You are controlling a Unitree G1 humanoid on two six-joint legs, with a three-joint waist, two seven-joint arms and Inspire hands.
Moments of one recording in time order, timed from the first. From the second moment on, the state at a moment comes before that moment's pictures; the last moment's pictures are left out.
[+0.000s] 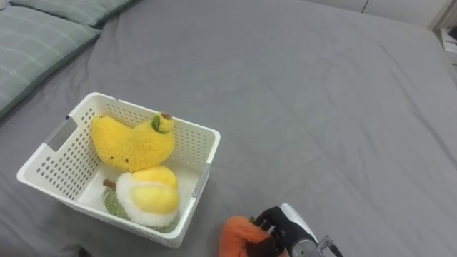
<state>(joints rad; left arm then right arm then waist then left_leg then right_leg) 0.19 0.14 0.04 0.86 0.29 0.00 0.23 0.07 -0.21 0.17 0.65 -0.48 -0.03 0.11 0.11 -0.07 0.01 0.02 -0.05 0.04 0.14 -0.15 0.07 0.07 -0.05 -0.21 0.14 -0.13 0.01</state>
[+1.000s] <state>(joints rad) 0.19 0.14 0.06 0.85 0.29 -0.01 0.21 0.05 -0.23 0.12 0.30 -0.52 -0.03 0.04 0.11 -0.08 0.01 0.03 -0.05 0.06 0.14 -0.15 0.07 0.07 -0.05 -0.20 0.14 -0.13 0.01</state>
